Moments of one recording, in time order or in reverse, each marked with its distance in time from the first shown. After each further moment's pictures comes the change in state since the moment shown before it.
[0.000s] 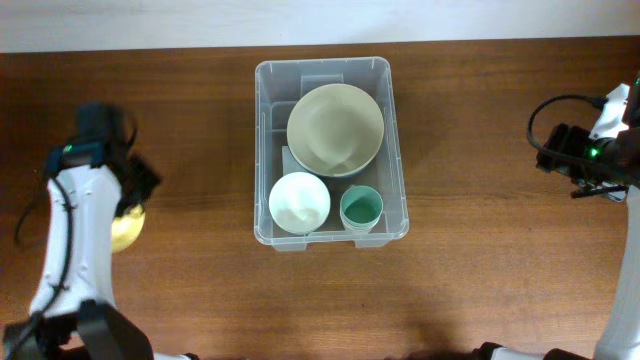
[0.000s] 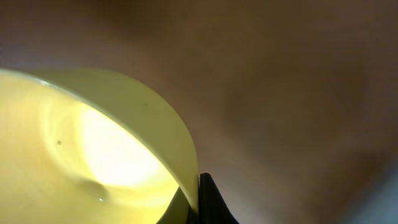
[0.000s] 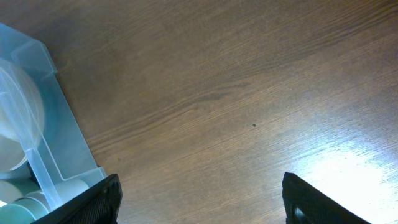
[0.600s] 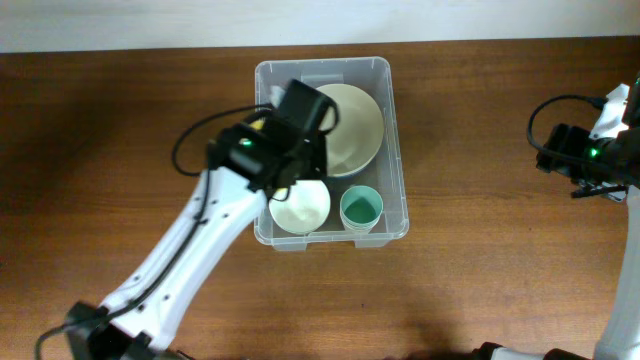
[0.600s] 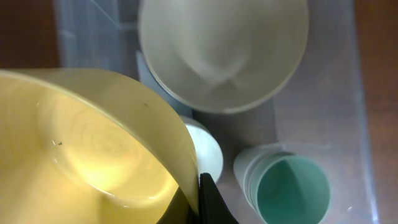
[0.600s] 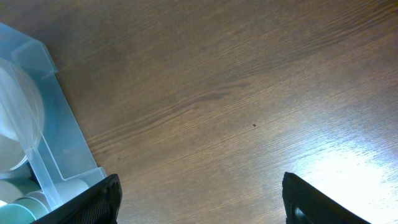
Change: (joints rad) left arm -0.745 0.072 0.229 0.014 0.029 0.040; right arm 0.000 0.000 0.000 0.000 0.000 0.000
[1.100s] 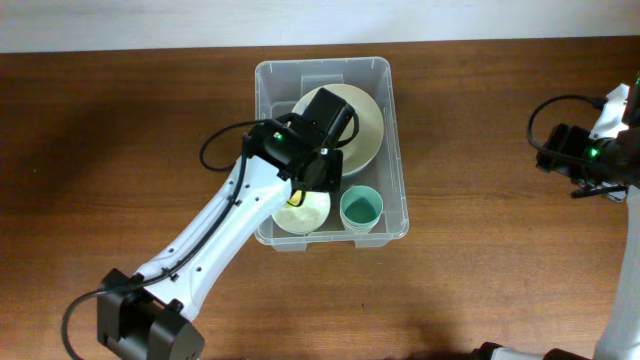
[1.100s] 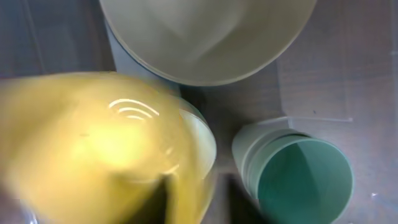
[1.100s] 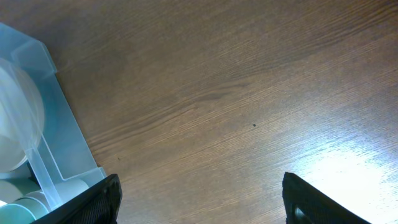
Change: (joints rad) left arm -0.027 0.097 0.000 -0.025 0.059 0.031; right arm 0.000 0.000 0.000 0.000 0.000 -0.001
